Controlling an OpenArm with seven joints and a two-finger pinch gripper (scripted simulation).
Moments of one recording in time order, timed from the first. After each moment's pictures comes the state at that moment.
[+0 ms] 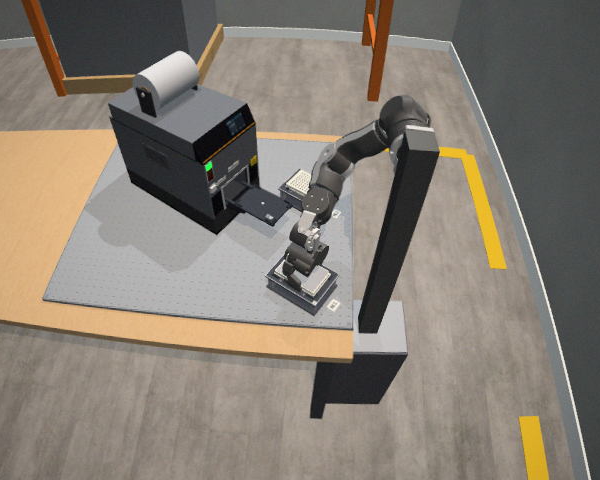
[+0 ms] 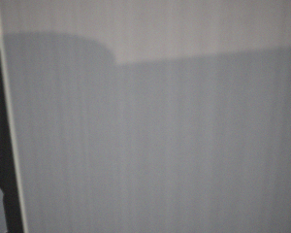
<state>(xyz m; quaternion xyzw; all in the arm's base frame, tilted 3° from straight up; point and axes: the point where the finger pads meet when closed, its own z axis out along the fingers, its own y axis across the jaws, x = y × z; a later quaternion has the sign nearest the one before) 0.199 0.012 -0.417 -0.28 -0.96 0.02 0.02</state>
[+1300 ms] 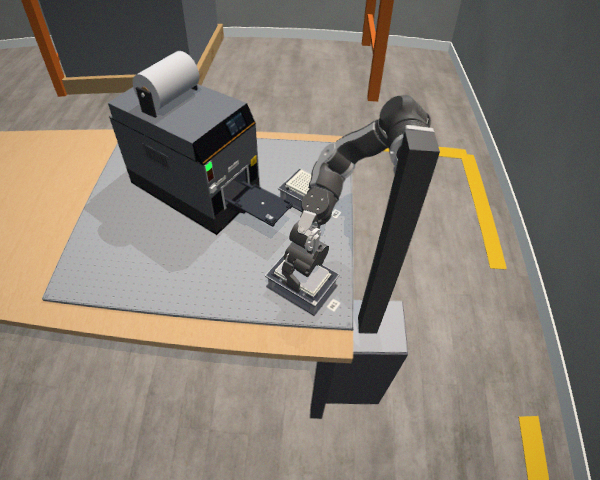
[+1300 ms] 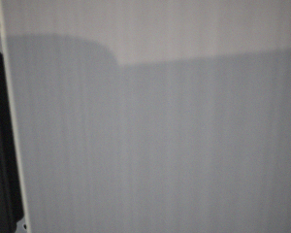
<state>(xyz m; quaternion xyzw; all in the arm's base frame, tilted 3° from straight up) 0.199 0.012 -0.417 -0.28 -0.96 0.02 0.02</state>
